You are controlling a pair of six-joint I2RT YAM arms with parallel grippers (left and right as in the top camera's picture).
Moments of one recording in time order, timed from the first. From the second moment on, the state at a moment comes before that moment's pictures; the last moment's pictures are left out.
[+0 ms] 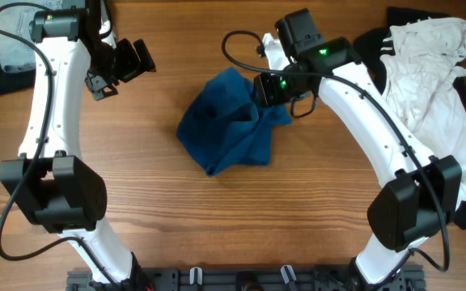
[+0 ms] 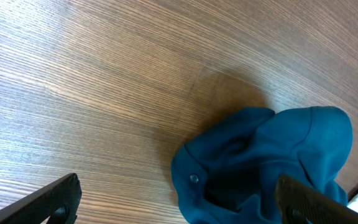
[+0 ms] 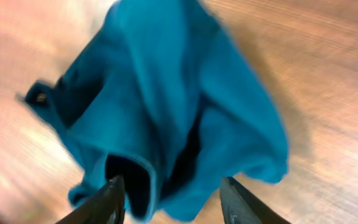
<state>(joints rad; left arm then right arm) 0.04 1.97 1.93 -1.32 0.22 -0.41 0.39 1.88 1.69 -1.04 -0.29 0.07</state>
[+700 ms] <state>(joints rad) 0.04 1.97 1.93 -1.32 0.21 -0.41 0.42 1.96 1.59 -0.89 -0.39 -0.01</state>
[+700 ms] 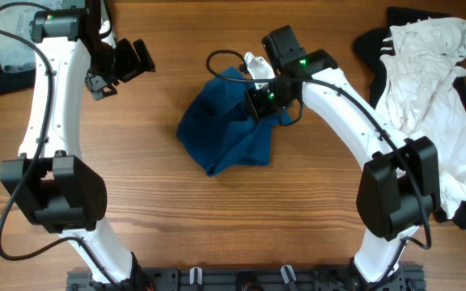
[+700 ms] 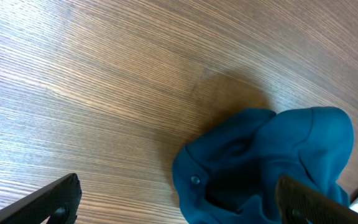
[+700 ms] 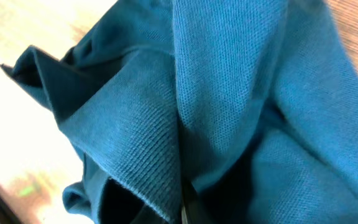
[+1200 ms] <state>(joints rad) 0.04 1.97 1.93 -1.32 0.20 -0.41 0.42 1.96 1.75 -0.96 -0.06 0.14</state>
